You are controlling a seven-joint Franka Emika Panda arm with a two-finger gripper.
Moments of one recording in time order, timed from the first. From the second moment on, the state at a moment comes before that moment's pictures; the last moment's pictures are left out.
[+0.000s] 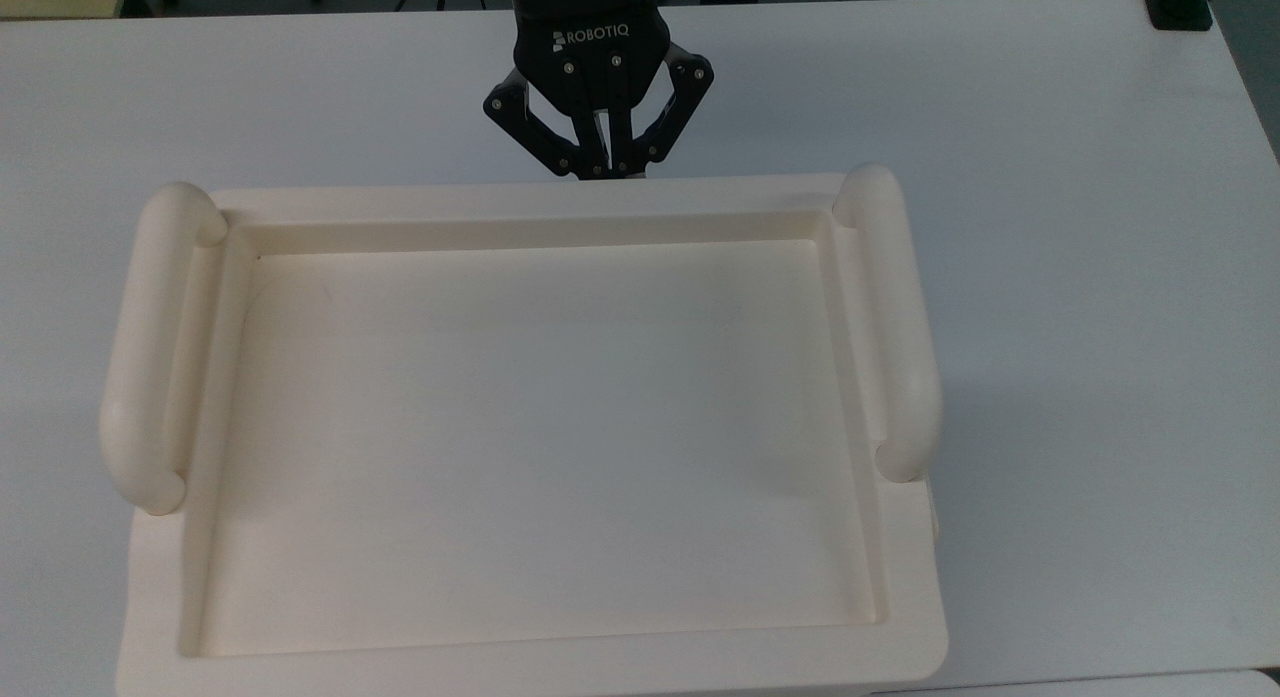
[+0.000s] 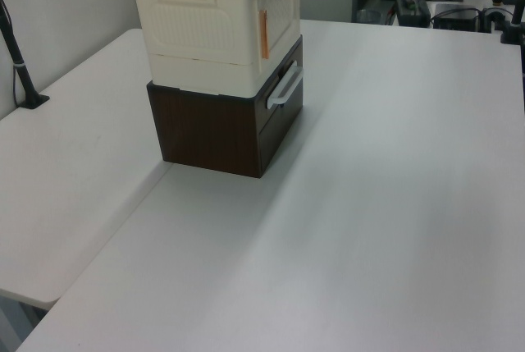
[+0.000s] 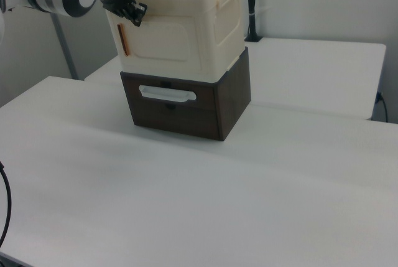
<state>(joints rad) 0.23 0.22 -0.13 -1.43 0.17 2.35 -0.03</state>
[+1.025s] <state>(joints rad) 0.22 0.28 -0.13 -1.48 0.12 2.38 -0.06</state>
